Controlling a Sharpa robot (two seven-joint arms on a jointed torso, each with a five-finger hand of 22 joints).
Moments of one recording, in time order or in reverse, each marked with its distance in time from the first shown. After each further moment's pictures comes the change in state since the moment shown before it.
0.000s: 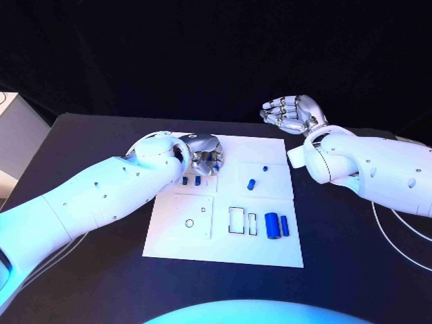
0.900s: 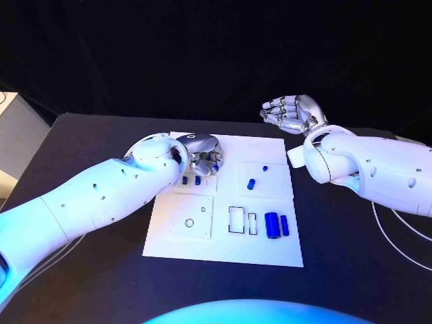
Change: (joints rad) left arm -0.005 -0.017 -0.017 0.006 0.007 -0.067 0.030; left_hand -0.007 0.012 0.055 -0.067 -0.005 0.050 0.007 -0.049 0.004 0.152 -0.002 -0.179 -0.036 0.103 -0.008 0.033 0.068 0.006 0.033 -0.014 0.062 0.048; right arm 0.000 -0.001 0.000 0.002 0.000 0.001 0.001; right_hand 0.000 0.000 0.000 0.000 0.000 0.000 0.000 0.000 -0.001 0.000 0.000 0.000 0.000 0.000 0.000 -0.004 -0.003 0.000 0.000 0.000 0.000 -0.003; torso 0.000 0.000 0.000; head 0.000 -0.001
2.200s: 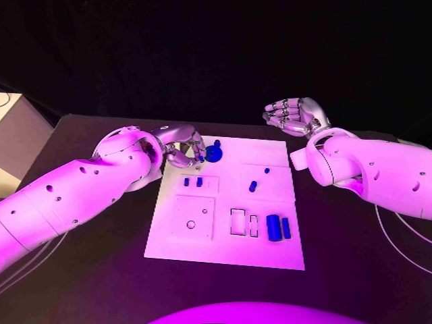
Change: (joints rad) left arm -0.055 -0.159 0.141 0.141 0.091 0.020 0.001; left_hand -0.006 0.010 0.003 -0.008 -0.003 0.019 -0.002 -0.008 0.007 0.041 -0.005 -0.041 0.009 0.010 0.000 0.002 0.003 0.000 0.009 -0.002 0.009 0.009; right arm -0.001 -0.005 0.000 0.000 0.000 0.002 0.003; right_hand 0.000 0.000 0.000 0.000 0.000 0.000 0.000 0.000 -0.001 0.000 0.000 0.000 0.000 0.000 0.000 0.000 -0.002 0.000 0.000 0.000 0.000 -0.002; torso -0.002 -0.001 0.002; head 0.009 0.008
